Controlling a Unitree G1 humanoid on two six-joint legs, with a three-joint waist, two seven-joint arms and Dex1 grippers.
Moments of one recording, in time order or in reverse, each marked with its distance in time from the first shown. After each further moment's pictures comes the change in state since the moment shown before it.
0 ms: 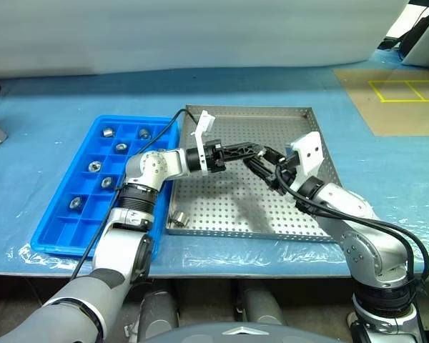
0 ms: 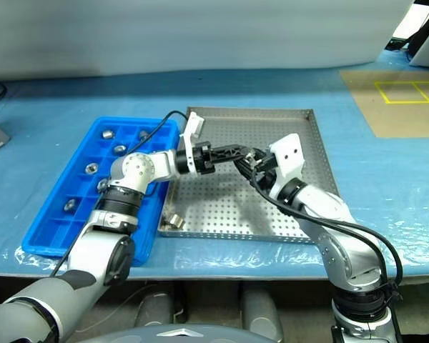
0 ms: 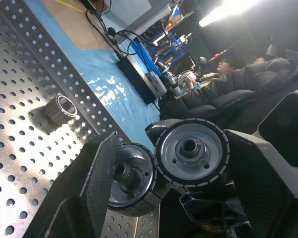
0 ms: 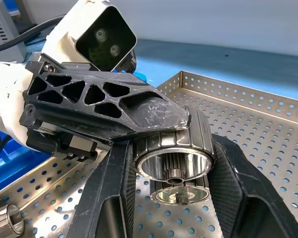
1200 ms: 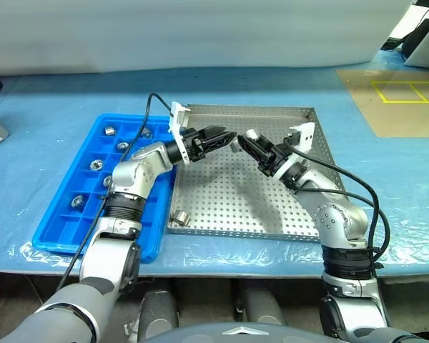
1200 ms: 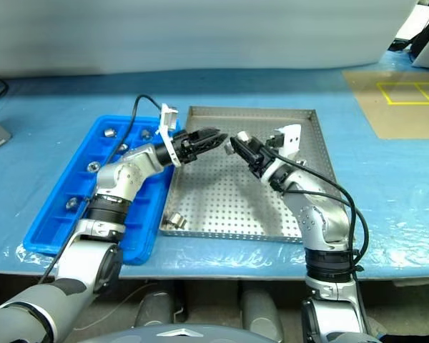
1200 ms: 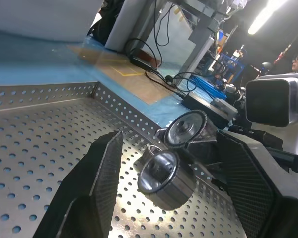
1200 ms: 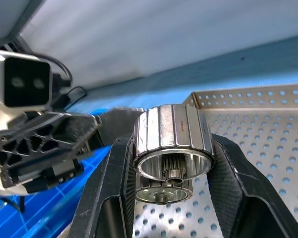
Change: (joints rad) left arm 0.109 0.073 -0.042 -0.081 0.193 -0.503 -0.060; right arm -0.125 0.169 -0.099 0.405 0.143 -0.134 0.095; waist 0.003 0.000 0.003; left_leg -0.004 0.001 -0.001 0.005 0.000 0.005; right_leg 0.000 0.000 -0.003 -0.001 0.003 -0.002
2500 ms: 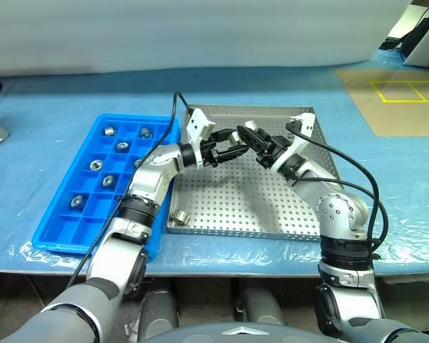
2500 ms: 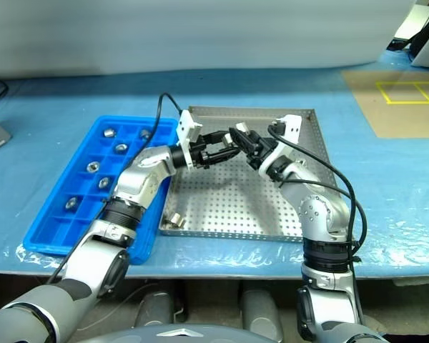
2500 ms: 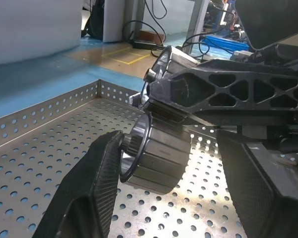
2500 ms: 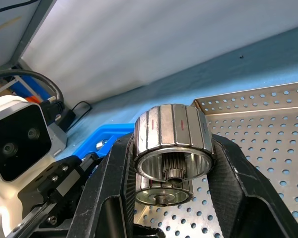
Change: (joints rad) left arm 0.001 -0.048 -0.132 0.067 0.225 -0.309 -0.001; right arm -0.081 0.038 -0.046 0.002 0.118 0.097 -0.127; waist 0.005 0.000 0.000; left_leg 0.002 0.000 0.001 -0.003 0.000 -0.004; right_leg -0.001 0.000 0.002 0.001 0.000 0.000
